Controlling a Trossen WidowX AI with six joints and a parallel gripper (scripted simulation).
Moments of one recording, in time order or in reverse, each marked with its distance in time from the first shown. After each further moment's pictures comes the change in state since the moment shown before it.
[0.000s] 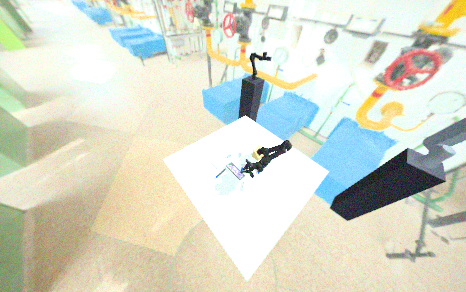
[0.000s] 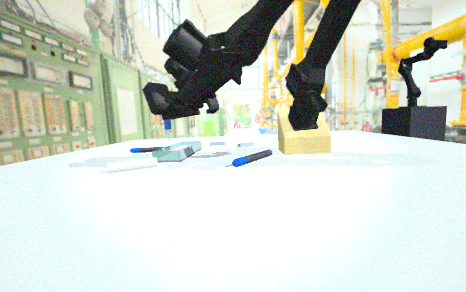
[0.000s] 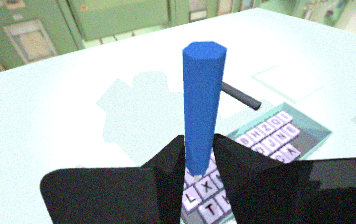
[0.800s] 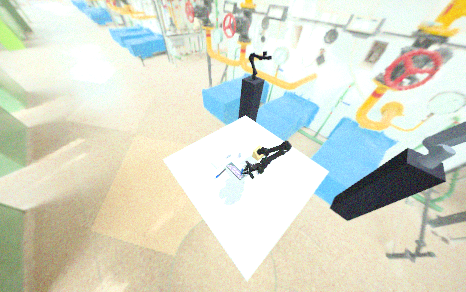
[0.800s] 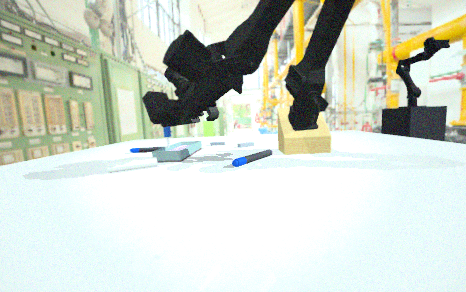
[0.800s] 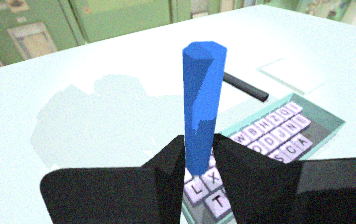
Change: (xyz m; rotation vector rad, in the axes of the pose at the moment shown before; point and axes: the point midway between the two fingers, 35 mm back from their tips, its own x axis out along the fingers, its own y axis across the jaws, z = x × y) arm 0.005 0.005 -0.017 0.005 -0.008 0.011
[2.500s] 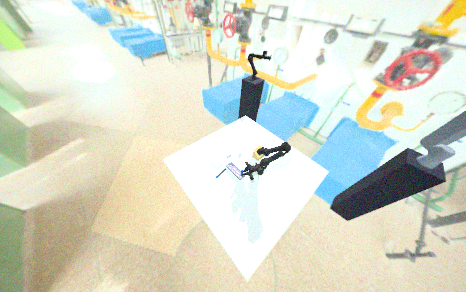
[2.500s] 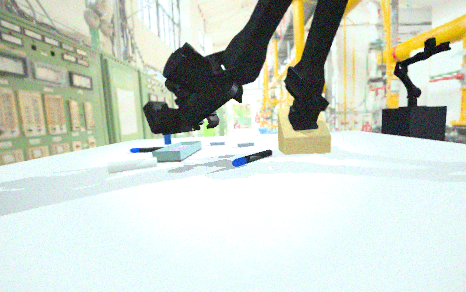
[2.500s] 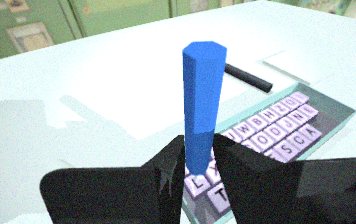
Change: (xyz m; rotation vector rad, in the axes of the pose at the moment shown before) arm 0.009 0.000 -0.017 0.000 0.001 -0.002
